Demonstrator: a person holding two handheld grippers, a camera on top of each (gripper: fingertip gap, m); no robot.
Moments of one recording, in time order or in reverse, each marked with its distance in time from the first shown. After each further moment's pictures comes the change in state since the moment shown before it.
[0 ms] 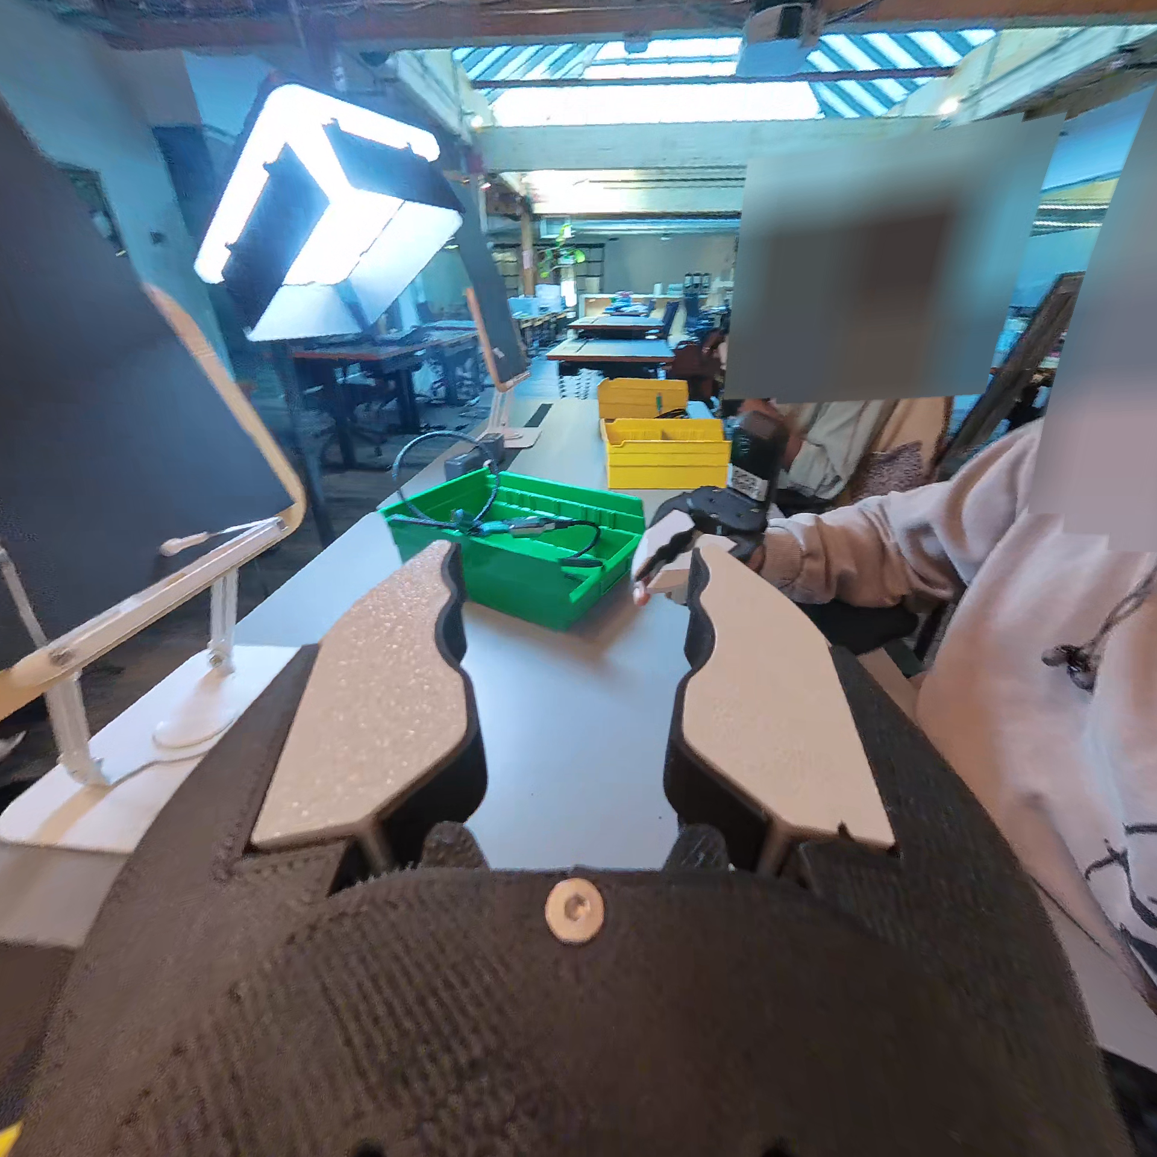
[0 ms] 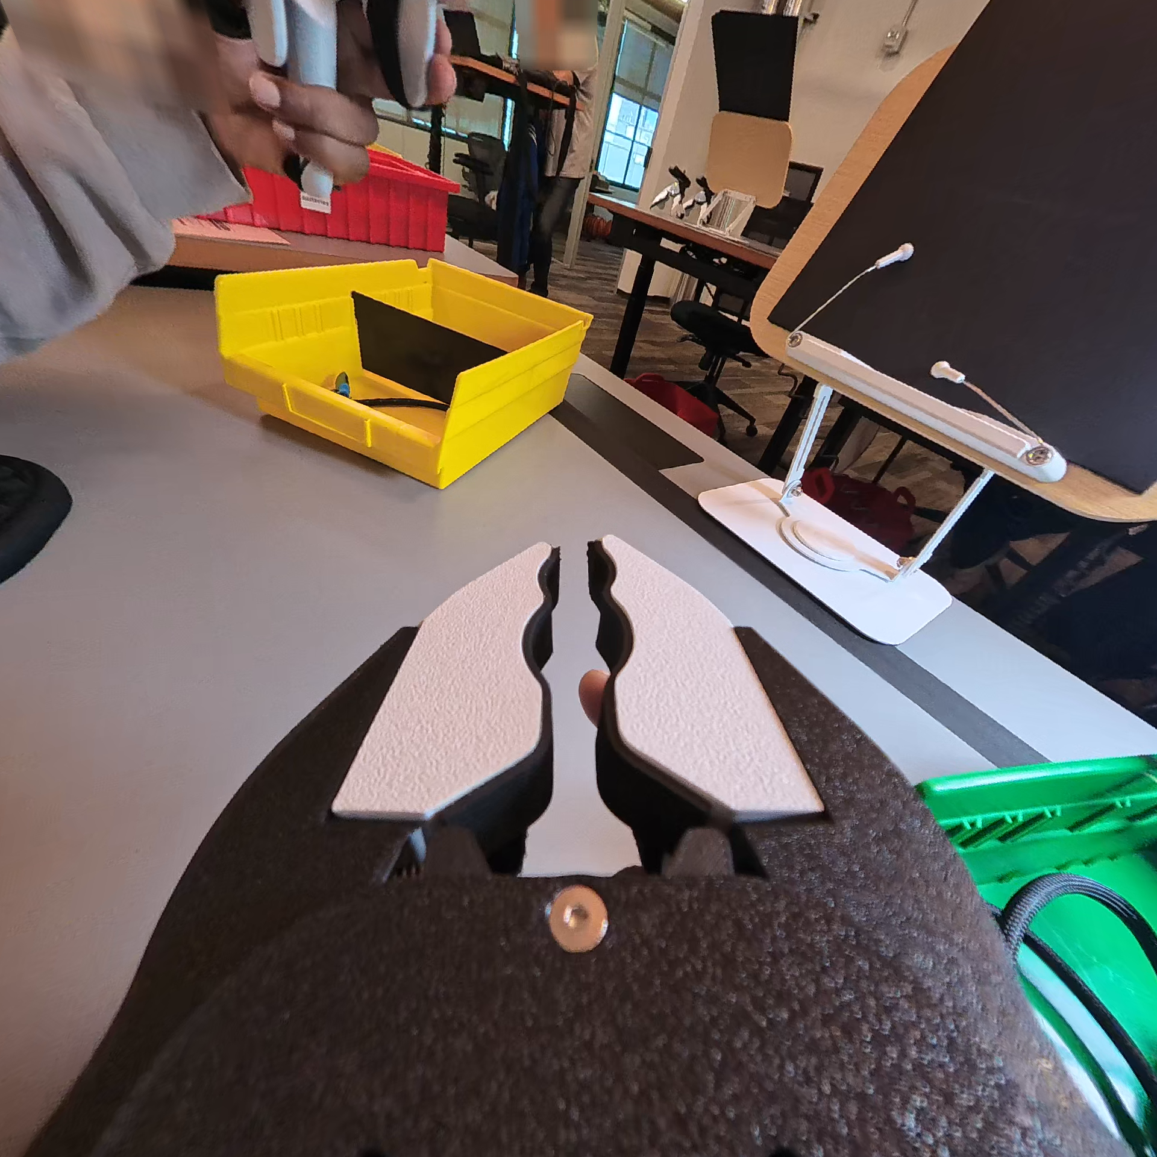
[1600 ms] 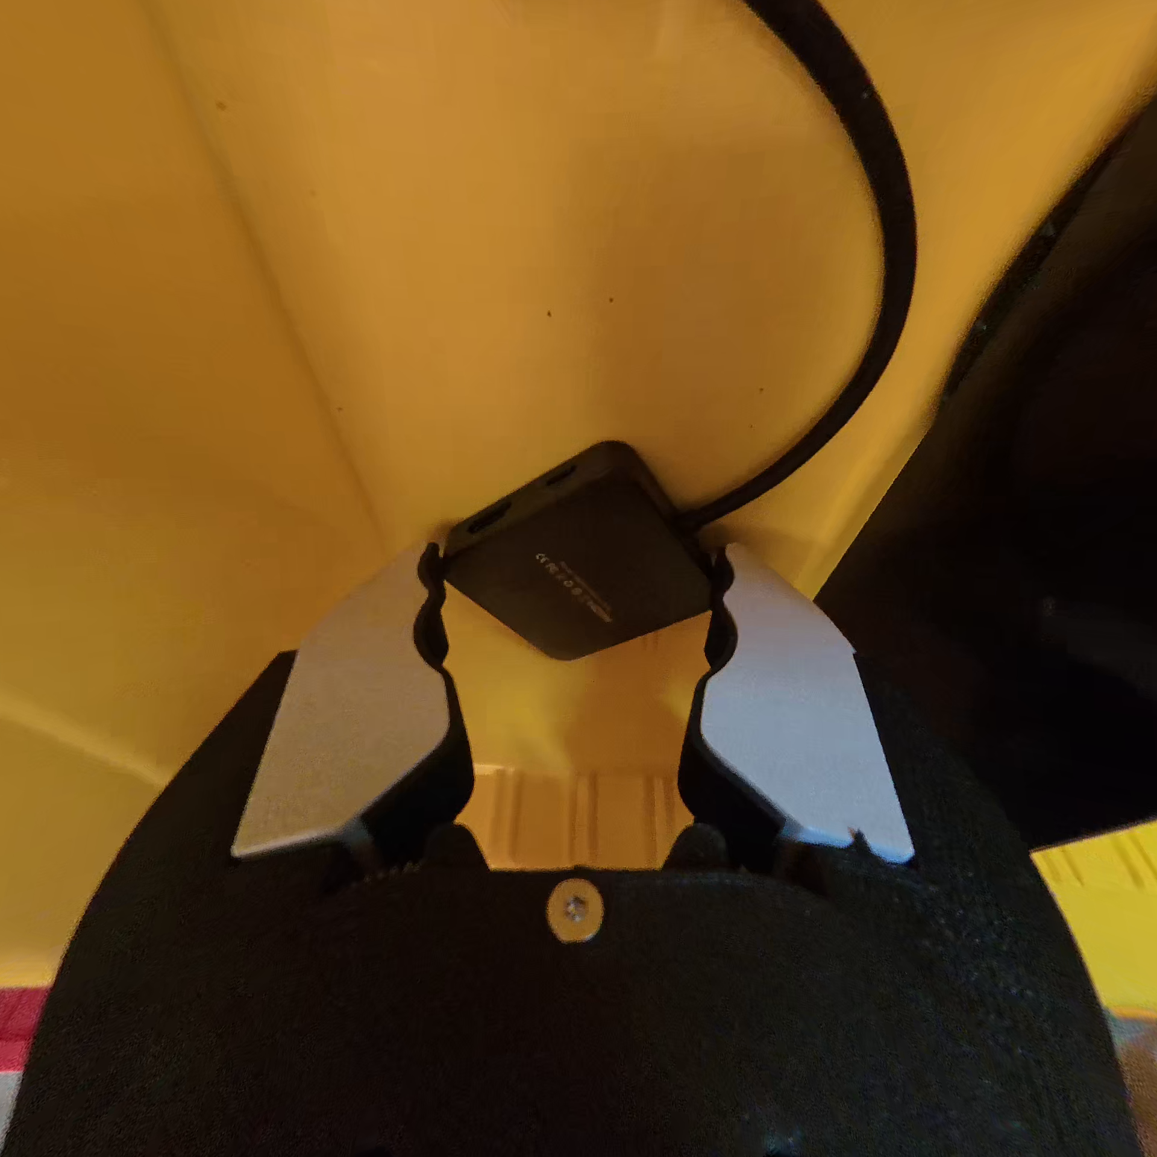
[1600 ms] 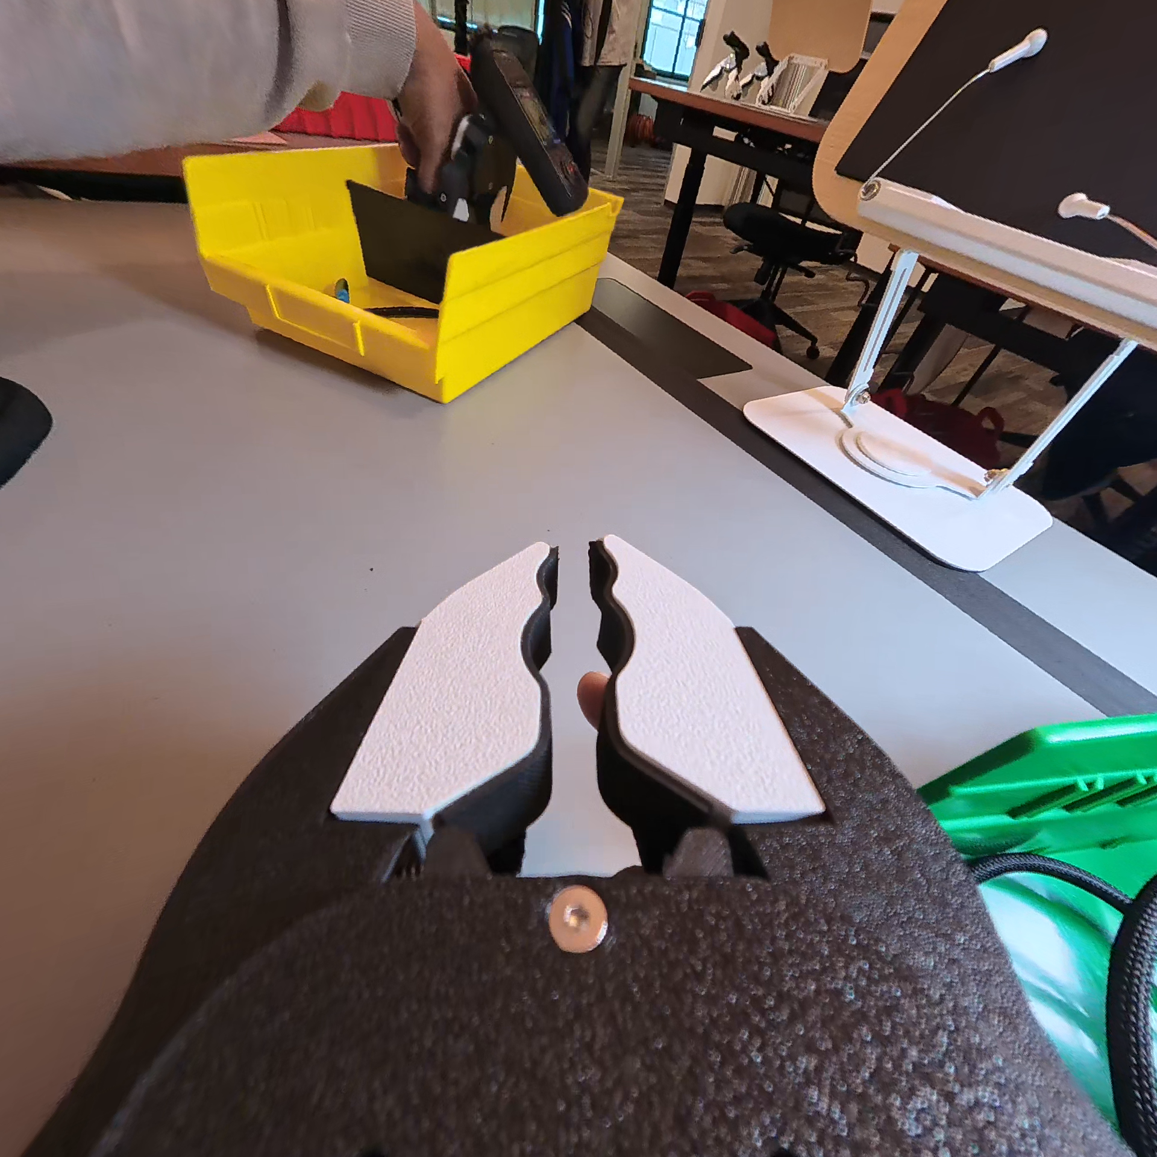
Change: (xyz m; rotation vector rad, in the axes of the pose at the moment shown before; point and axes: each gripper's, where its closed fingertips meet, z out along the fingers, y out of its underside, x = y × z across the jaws) left arm -0.171 0.264 -0.269 -1.921 -0.374 -0.436; right arm 0.002 0.049 0.015 -0.114 -0.074 0.063
